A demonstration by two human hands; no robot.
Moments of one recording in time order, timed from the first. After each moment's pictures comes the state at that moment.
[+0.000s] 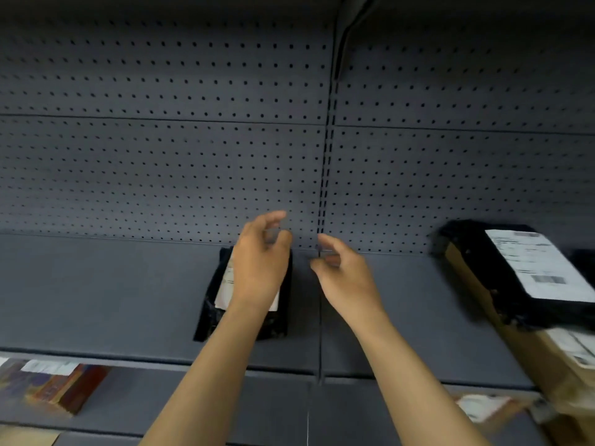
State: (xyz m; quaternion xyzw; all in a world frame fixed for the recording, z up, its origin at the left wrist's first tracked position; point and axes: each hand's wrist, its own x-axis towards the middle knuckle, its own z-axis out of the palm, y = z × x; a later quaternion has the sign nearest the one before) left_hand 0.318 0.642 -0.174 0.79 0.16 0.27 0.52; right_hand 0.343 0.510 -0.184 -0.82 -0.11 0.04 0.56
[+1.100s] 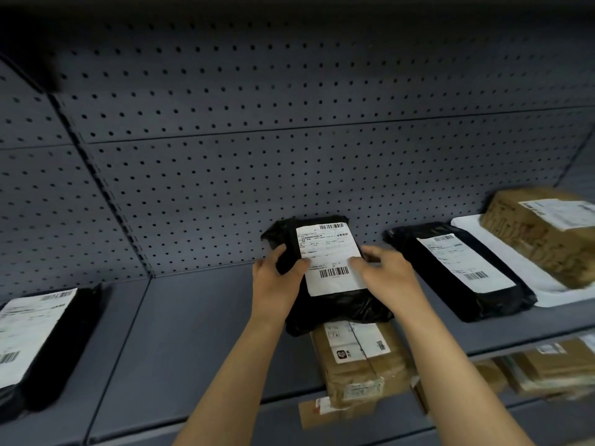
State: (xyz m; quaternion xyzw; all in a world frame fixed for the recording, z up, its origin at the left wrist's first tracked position) left_hand 0.438 0.319 -0.212 0.75 0.16 0.06 0.64; right_hand 0.444 0.142 -0.191 -0.86 0.08 -0.02 0.50
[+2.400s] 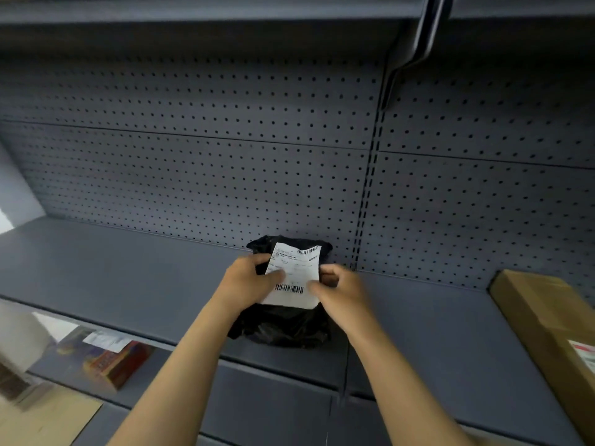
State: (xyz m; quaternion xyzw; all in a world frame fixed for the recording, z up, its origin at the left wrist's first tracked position) left_hand 0.278 0.710 -0.173 0.84 0.27 0.08 0.47; right_hand 0.349 0.550 -0.199 -0.80 -0.15 0.12 0.57
